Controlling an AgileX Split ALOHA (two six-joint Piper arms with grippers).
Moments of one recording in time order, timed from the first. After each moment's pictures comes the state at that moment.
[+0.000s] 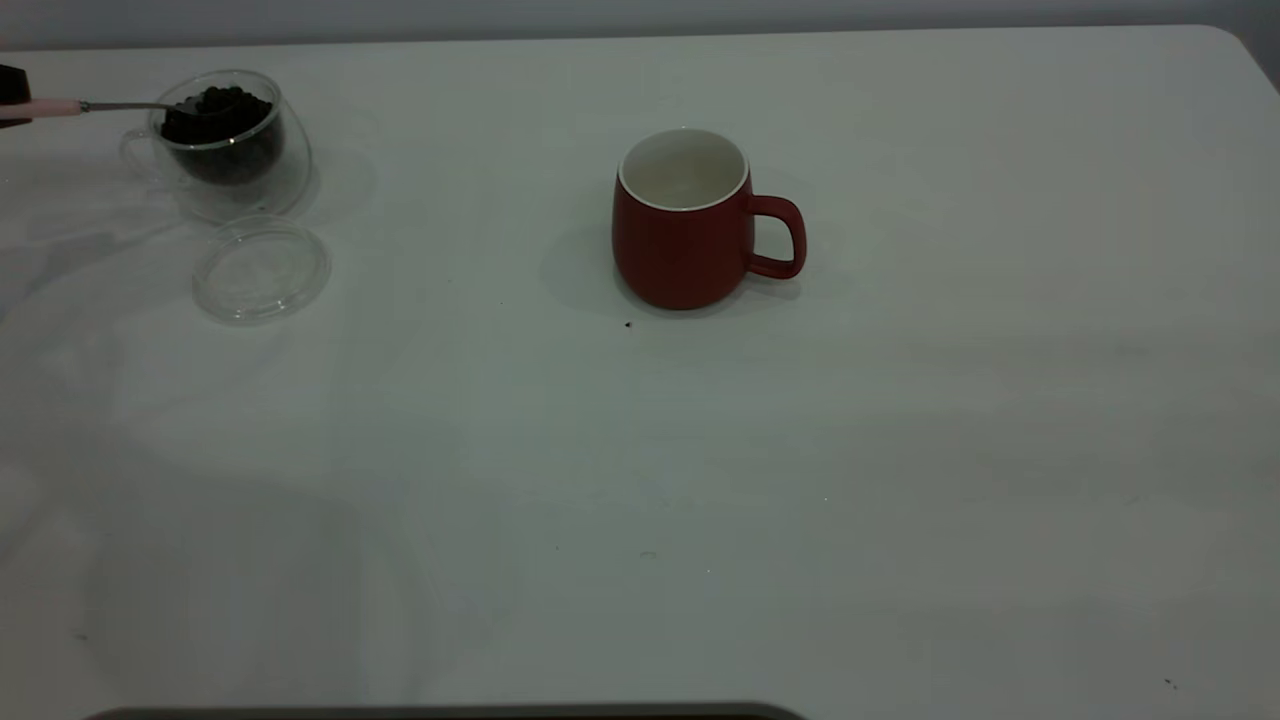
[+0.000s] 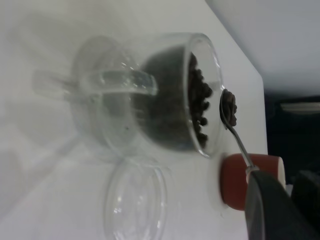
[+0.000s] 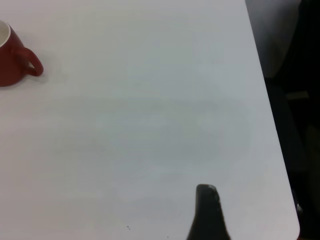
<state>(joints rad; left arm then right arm) 0.59 2.54 -1.60 -1.33 1.15 1.12 -0.05 0.03 -0.47 0.00 1.13 -0.04</state>
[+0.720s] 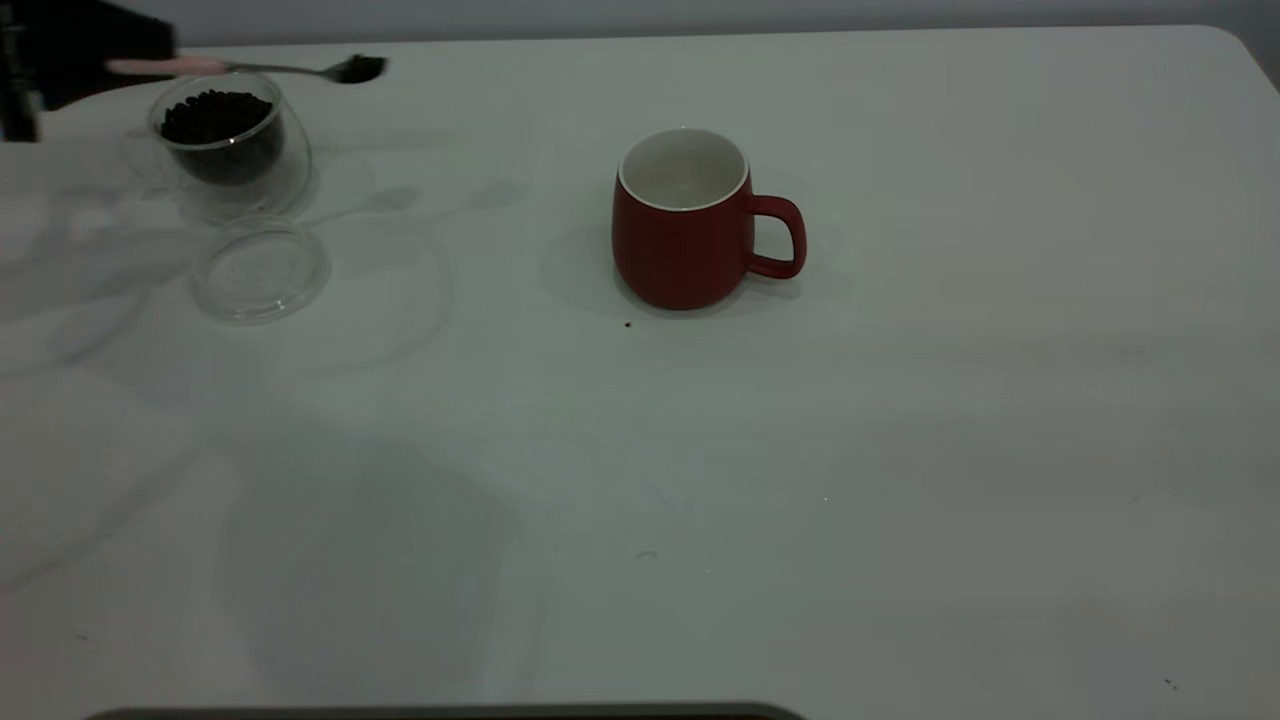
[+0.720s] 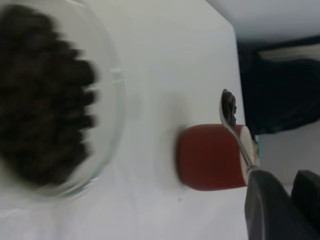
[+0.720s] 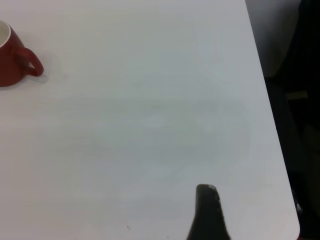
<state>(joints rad) 0.37 2.49 -1.56 -1.37 1.15 1.12 -0.05 0.03 -0.47 0.00 1.13 -0.04</state>
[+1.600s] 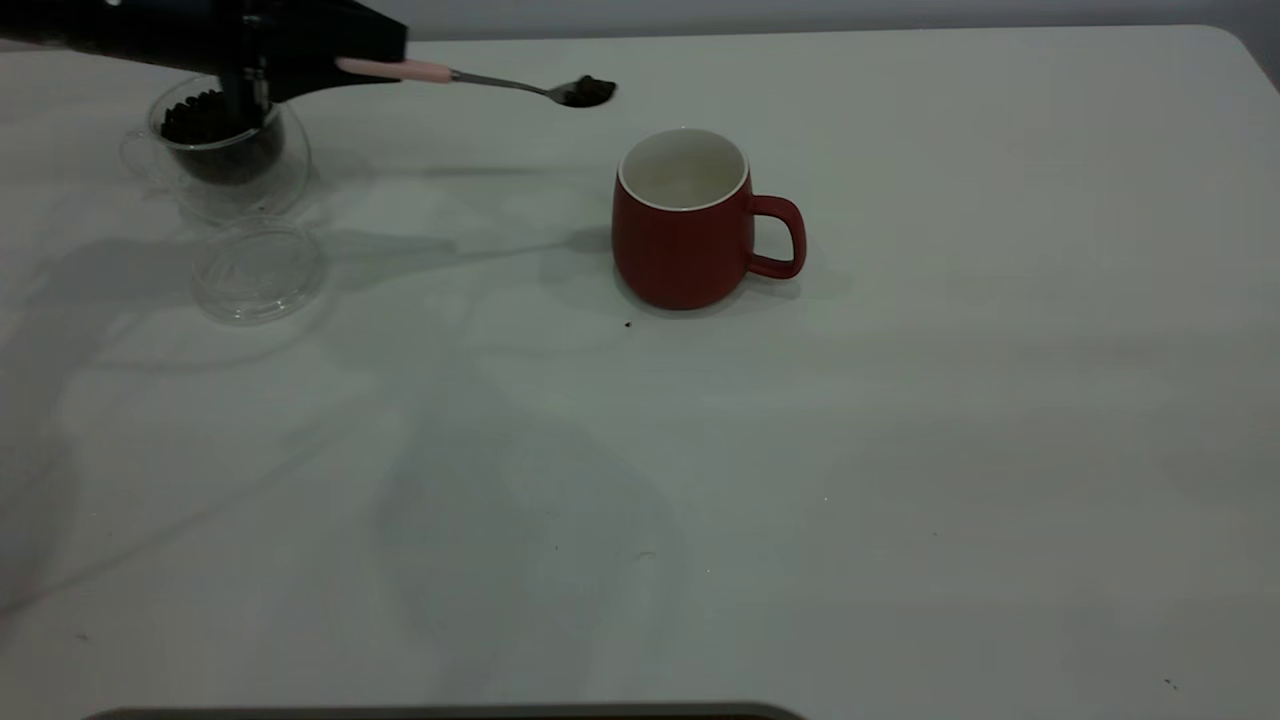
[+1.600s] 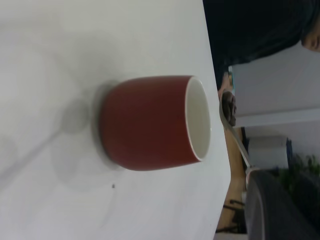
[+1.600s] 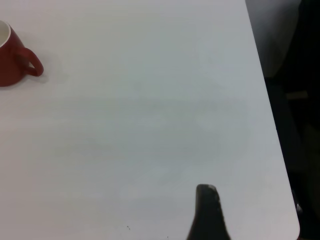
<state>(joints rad) 0.09 2.49 -1.56 -1.39 1.15 1.10 -0.05 0.03 -0.47 0.00 1.13 -0.04</state>
